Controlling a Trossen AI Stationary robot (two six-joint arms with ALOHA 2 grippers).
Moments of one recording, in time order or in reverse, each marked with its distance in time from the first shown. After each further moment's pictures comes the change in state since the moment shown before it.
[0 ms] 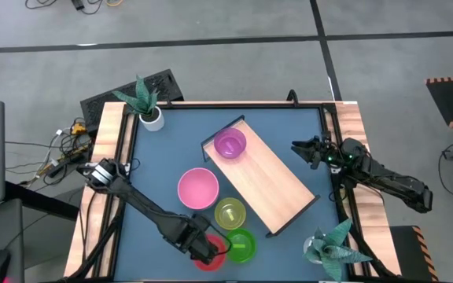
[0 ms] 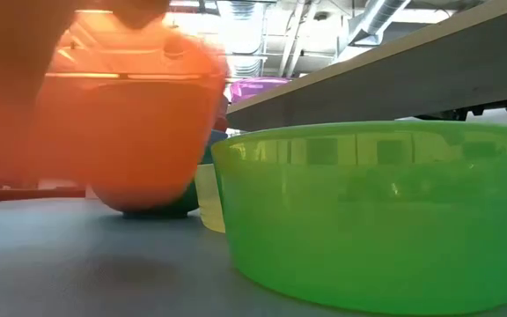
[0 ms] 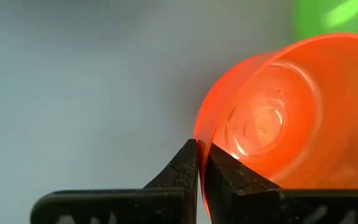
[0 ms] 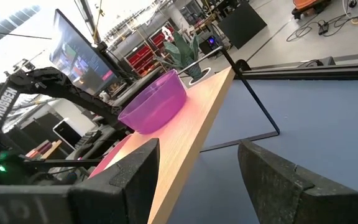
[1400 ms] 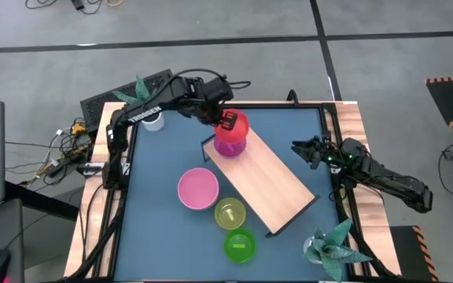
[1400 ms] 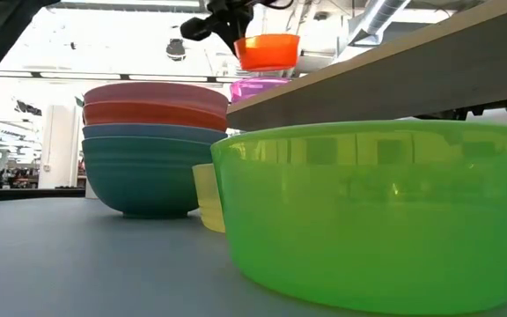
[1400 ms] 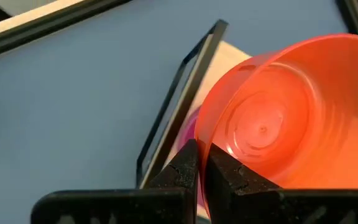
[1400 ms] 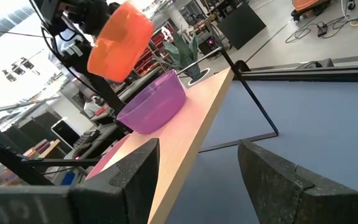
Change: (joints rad) left arm 0.866 0.004 0.732 -0.468 -0.118 0.741; right arm 0.000 0.000 0.000 0.000 0.003 -0.013
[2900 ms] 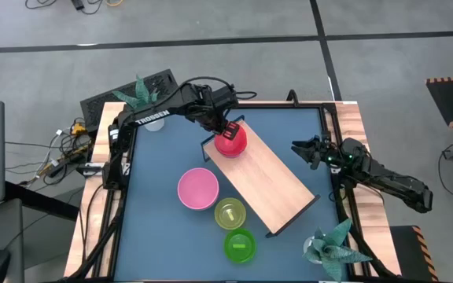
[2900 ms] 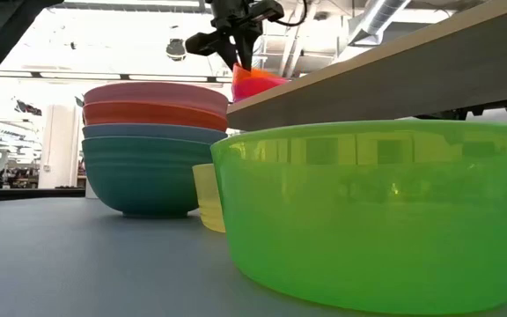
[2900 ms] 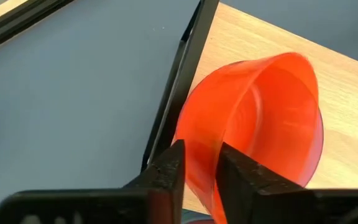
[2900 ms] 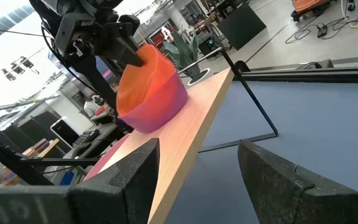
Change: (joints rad) left arm -0.006 0.011 -0.102 0.040 0.031 0.097; right arm 0.000 0.000 0.000 0.000 0.000 -0.003
